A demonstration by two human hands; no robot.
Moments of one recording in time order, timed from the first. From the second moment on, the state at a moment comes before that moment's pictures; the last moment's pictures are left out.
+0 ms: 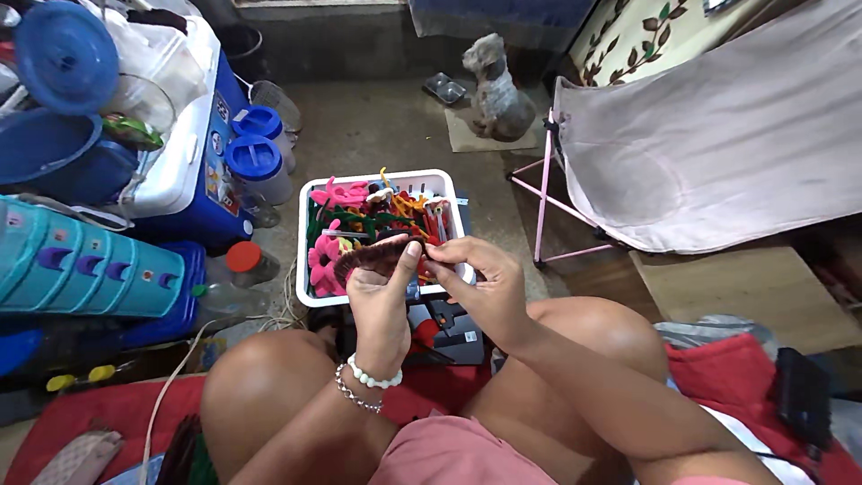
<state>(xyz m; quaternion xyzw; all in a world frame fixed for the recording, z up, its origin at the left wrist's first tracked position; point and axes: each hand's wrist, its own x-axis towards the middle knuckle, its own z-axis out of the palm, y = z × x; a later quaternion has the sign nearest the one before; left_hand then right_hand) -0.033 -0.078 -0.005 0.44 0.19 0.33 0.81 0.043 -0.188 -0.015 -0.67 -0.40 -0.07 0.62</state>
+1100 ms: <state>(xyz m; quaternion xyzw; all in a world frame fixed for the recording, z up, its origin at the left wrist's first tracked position) -0.030 -0.064 -0.007 0.49 0.12 0.27 0.82 0.062 -0.205 0.008 -0.71 -0.41 -0.02 0.57</state>
